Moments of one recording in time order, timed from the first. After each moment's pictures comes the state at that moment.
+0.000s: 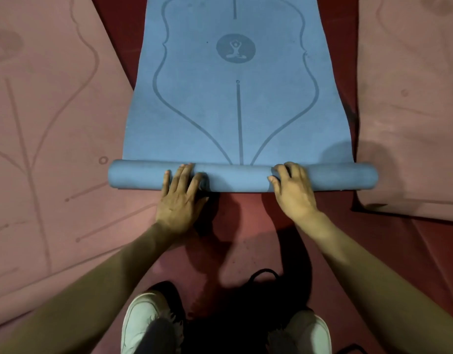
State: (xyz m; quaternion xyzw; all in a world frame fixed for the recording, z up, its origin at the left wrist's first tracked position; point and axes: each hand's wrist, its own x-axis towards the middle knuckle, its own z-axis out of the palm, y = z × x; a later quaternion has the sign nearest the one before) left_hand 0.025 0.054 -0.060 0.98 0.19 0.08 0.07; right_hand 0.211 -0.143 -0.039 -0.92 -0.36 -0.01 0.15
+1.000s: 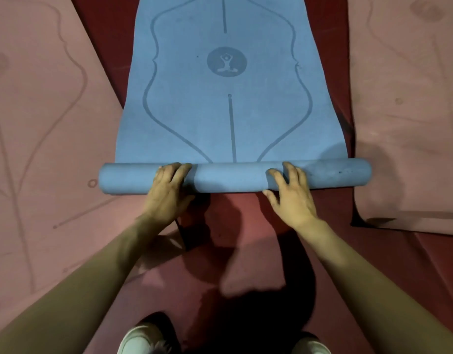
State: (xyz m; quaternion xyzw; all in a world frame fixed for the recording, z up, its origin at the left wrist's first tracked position) left_hand 0.069 0.113 -0.052 0.96 0.17 0.10 0.19; right_hand 0.240 -0.137 -0.044 -0.92 -0.37 0.00 0.13
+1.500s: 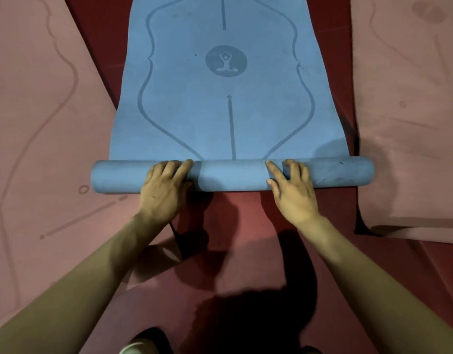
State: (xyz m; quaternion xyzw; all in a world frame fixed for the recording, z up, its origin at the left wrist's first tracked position) left_hand 0.091 0.118 -0.049 0.97 0.18 0.15 0.07; right_hand 0.261 -0.118 -0.045 -0.92 -0.37 -0.06 0.14
